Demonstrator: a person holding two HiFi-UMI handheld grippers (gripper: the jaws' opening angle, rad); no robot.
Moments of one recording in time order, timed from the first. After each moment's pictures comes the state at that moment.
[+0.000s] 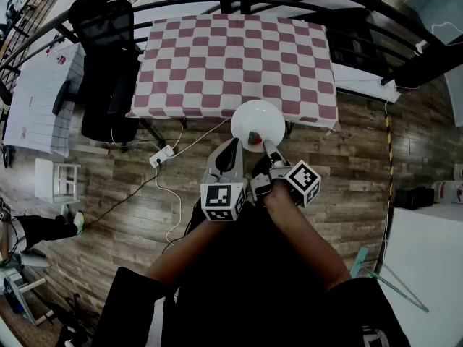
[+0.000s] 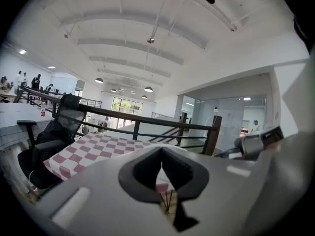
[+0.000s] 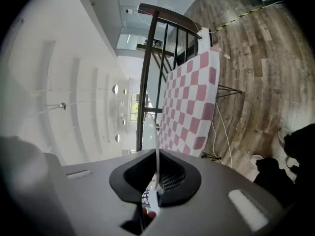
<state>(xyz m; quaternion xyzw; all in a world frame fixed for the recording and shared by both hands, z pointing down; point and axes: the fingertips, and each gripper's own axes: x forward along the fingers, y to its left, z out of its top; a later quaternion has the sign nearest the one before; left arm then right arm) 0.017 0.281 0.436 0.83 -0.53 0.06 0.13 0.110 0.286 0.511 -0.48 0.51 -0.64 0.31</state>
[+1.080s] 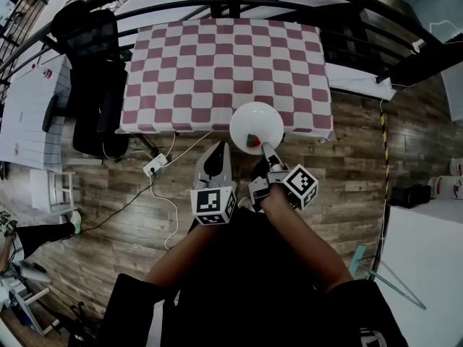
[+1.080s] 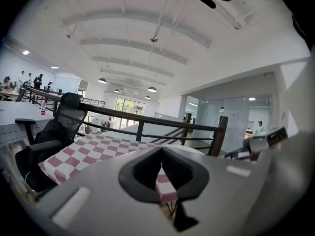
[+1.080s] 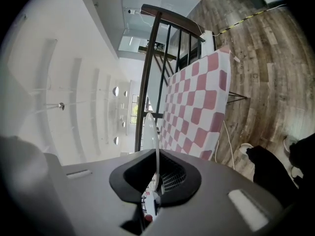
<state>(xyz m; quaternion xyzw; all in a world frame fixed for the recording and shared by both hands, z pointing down) 0.012 0.212 0.451 0.82 -0.55 0.06 0.14 0.137 0.225 0.524 -0.50 0.51 -0.63 0.31</state>
